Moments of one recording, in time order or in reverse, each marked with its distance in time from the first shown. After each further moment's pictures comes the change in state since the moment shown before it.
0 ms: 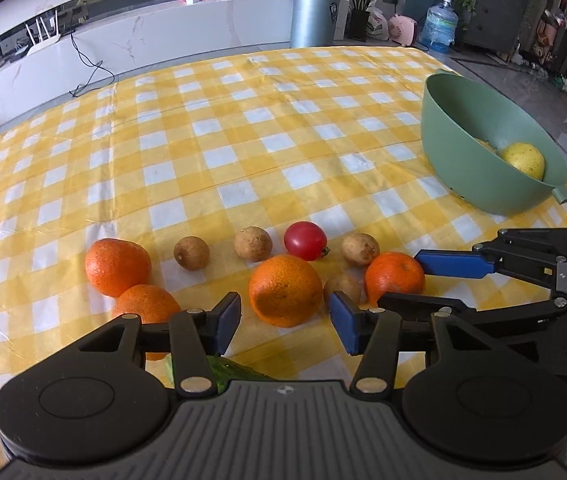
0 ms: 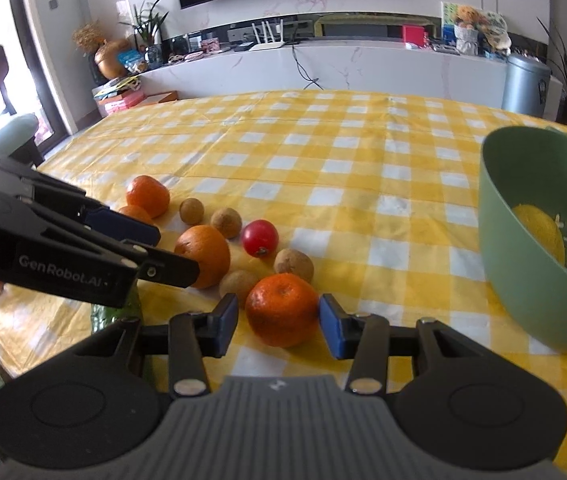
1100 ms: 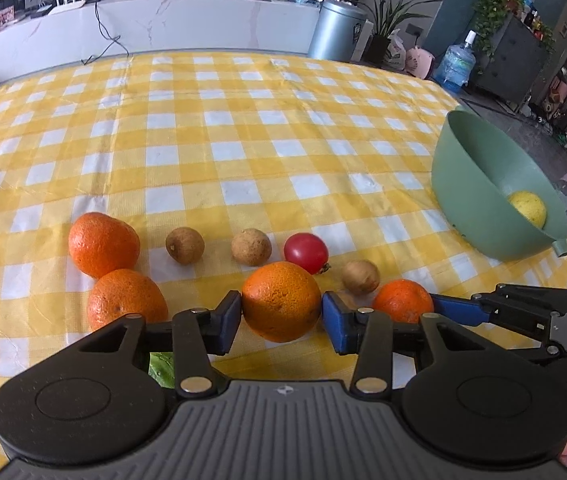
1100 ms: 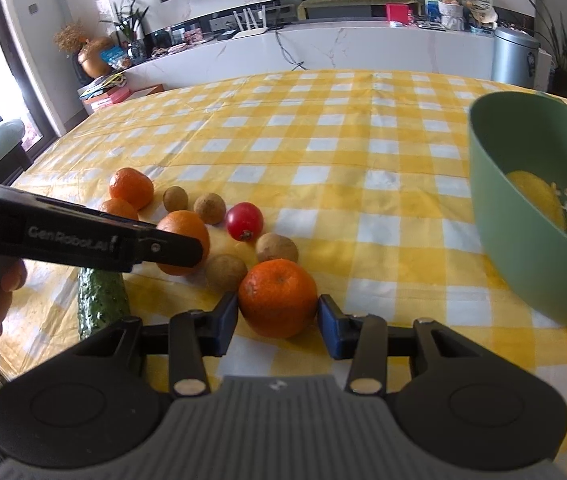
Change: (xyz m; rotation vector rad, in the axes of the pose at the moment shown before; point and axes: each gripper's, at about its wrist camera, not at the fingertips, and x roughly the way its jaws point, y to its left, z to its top) left arm 0.003 0.015 -0.002 -0.167 -0.039 -0.060; right arm 0.001 -0.007 -0.003 0.055 0.038 -0.011
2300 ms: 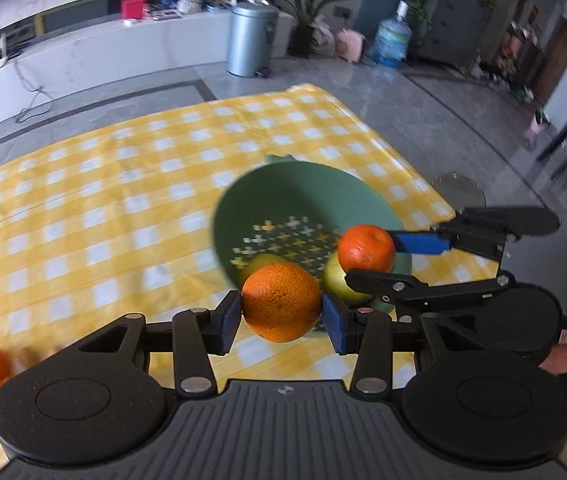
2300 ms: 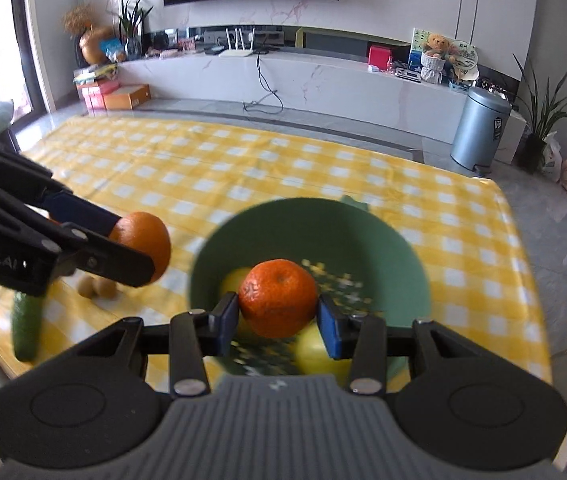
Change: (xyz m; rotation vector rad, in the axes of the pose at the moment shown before) left arm 0.003 -0.208 0.085 0.183 0.055 -0.053; right arm -0.109 -0.156 0.068 -0.205 -0.017 -0.099
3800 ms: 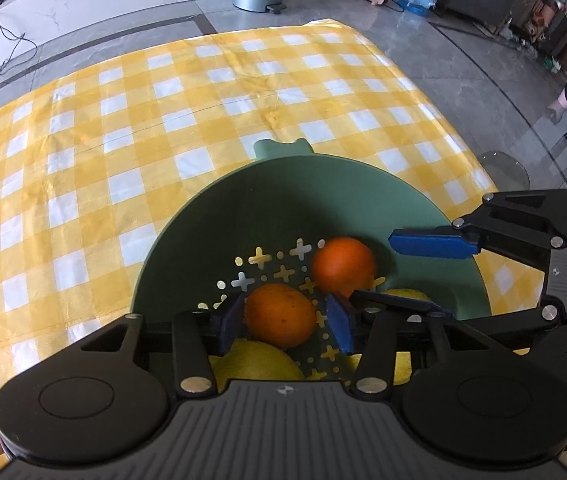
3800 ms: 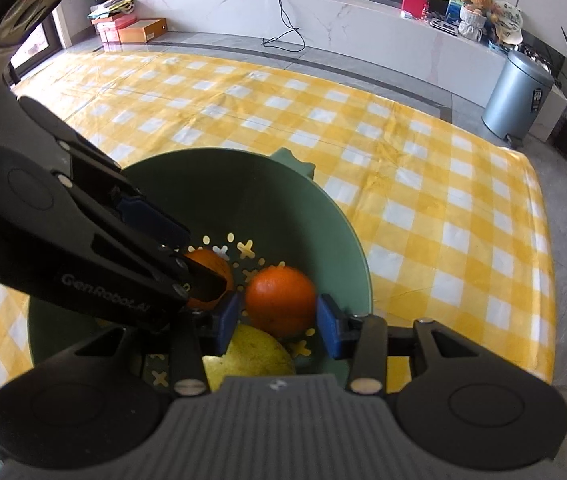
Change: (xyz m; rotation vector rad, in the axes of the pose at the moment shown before) left arm 0.139 0.012 0.062 -0.066 0.189 -0.004; right arm 0.097 -0.070 0.023 -0.067 0.179 0.083
